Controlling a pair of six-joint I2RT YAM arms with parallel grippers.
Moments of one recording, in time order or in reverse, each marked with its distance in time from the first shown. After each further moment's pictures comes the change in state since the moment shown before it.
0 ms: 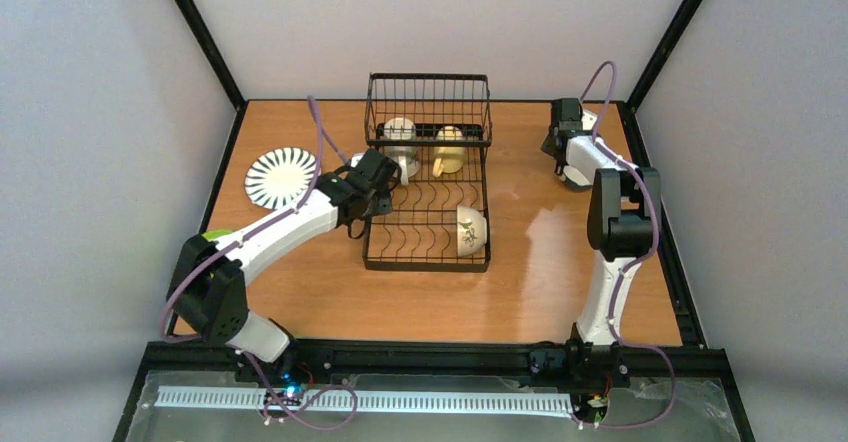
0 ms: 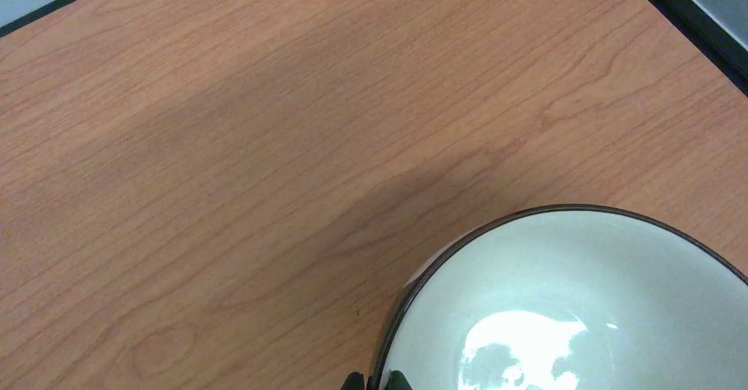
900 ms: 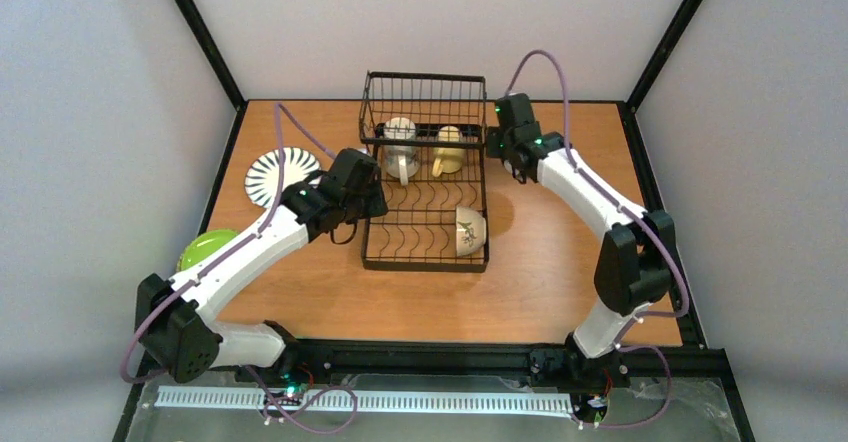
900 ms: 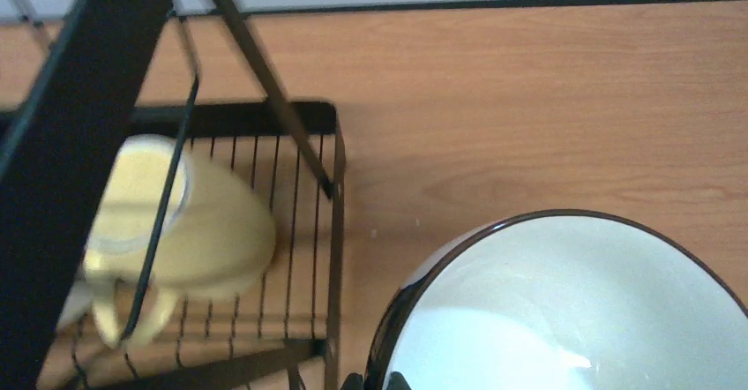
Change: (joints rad) left arm 0.000 -0.226 -0.044 0.001 0.160 0.056; right arm 0.318 -0.361 -0.089 -0.095 -0.113 -0.172
